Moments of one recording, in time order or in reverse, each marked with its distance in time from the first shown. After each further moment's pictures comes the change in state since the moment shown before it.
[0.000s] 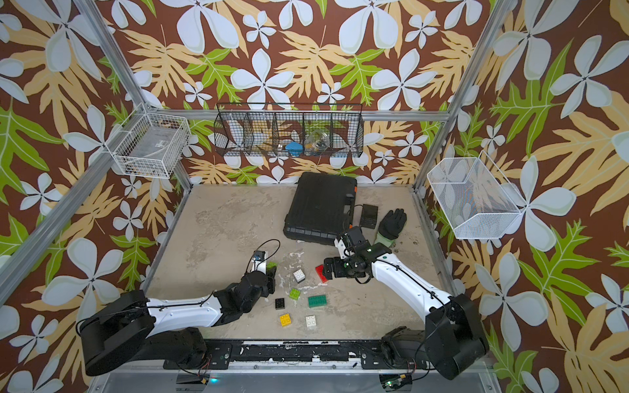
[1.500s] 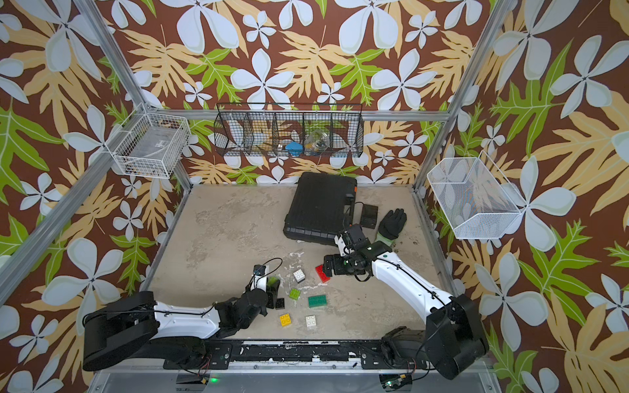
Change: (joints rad) left arm -0.155 -0.034 -0.112 0.091 -0.051 -0.096; right arm 0.002 0.000 0.027 -0.003 0.019 0.004
